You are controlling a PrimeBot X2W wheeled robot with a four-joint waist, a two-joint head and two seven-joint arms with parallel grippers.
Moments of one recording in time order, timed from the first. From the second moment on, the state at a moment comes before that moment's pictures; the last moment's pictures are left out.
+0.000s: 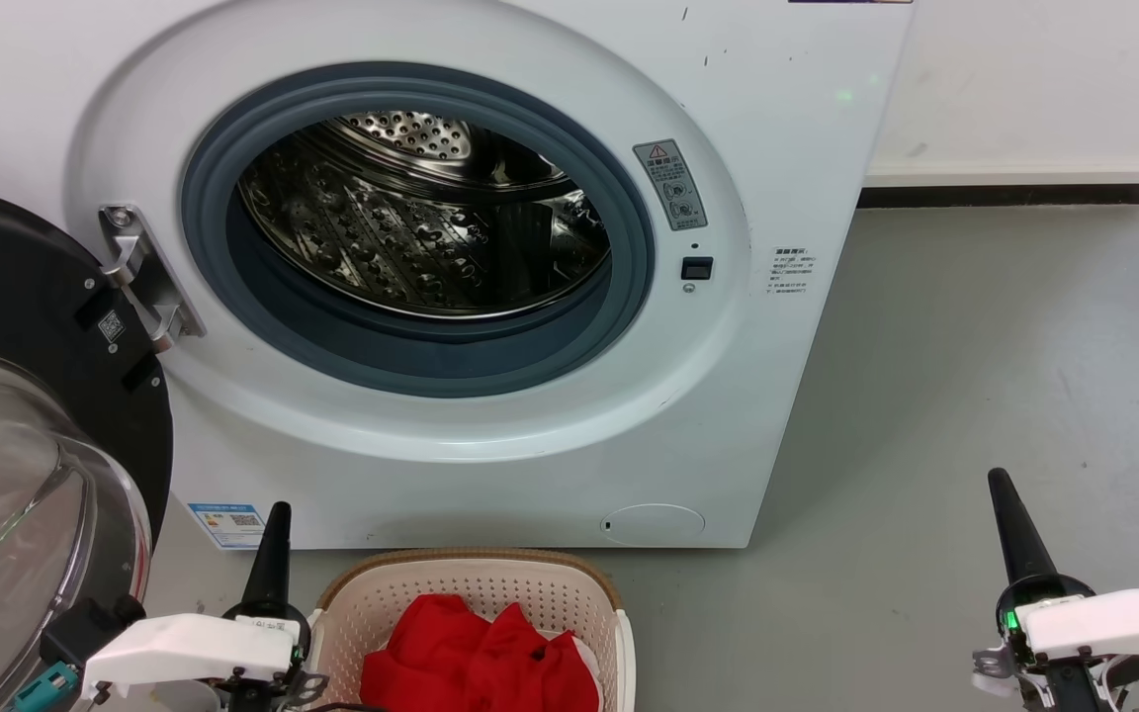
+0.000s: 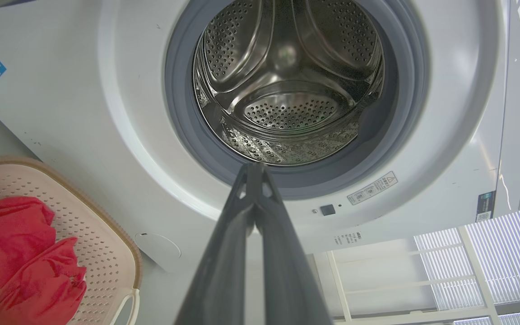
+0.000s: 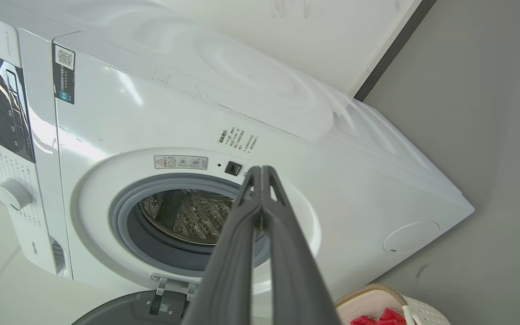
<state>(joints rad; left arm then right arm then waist) -0.05 0.05 0.09 0.22 -1.16 -0.12 0.01 -0.04 -0.07 -0.06 0.19 1.19 0.13 -0.02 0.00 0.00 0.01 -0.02</state>
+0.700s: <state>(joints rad) -0.07 0.05 0.10 0.23 -1.36 -0.12 0.06 -0.06 -0.07 -0.07 0.21 1.39 0.13 0.03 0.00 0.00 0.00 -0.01</state>
